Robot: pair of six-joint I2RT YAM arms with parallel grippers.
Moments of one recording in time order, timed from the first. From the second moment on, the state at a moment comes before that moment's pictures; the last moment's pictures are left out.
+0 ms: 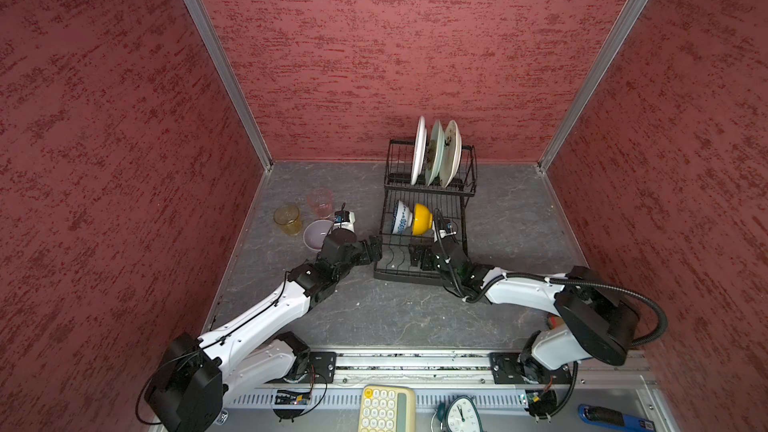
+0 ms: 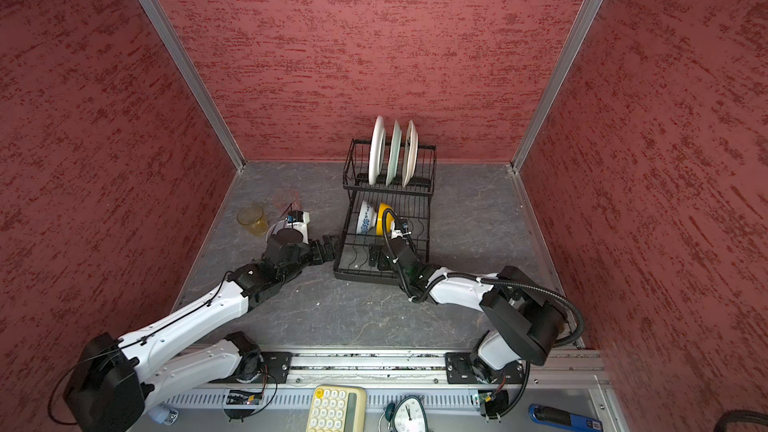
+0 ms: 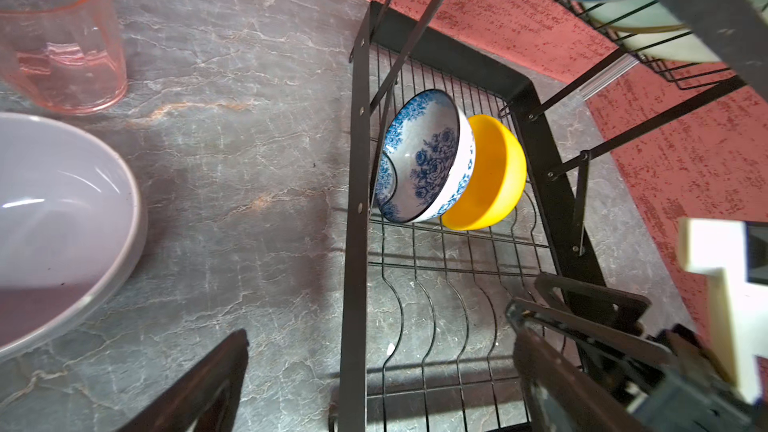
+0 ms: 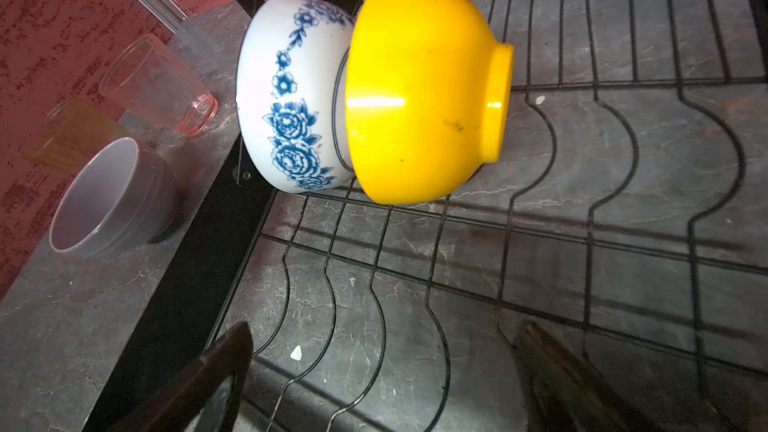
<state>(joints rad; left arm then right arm) -0.61 1.03 0.59 -0.11 -0.16 -0.63 0.82 1.53 0.64 0.30 0.28 0.66</state>
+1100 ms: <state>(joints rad) -0.61 0.95 0.49 -0.02 -0.22 -0.63 0.72 1.61 0.74 0.40 0.24 0.41</state>
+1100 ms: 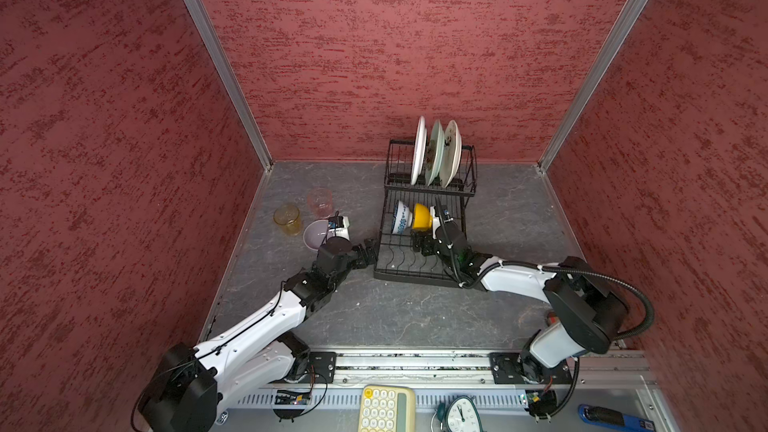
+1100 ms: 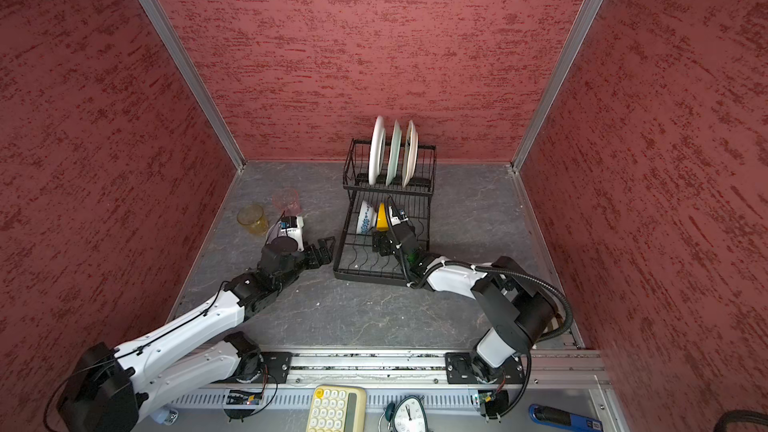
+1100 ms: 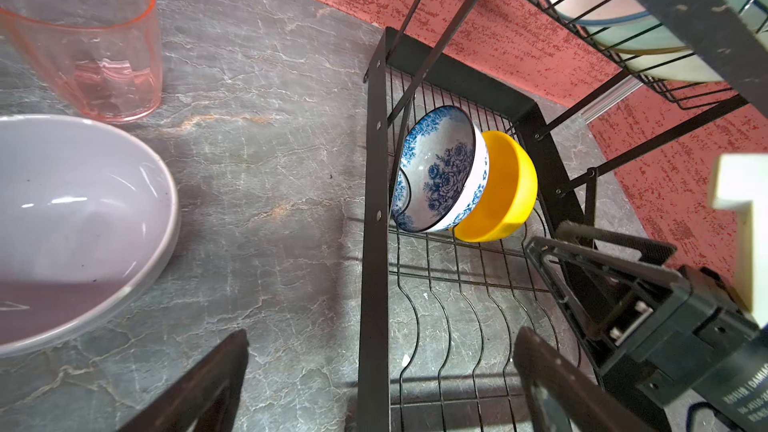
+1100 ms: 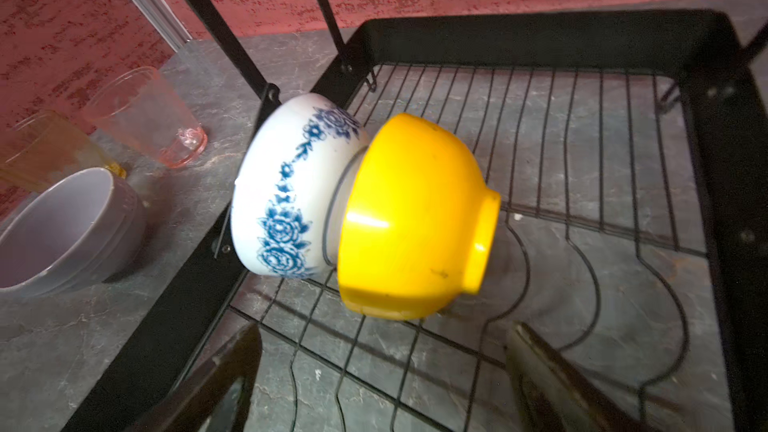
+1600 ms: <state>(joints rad) -0.61 0.94 0.48 0.00 -0.24 -0.63 0.67 1.67 0.80 0.42 0.21 0.42</state>
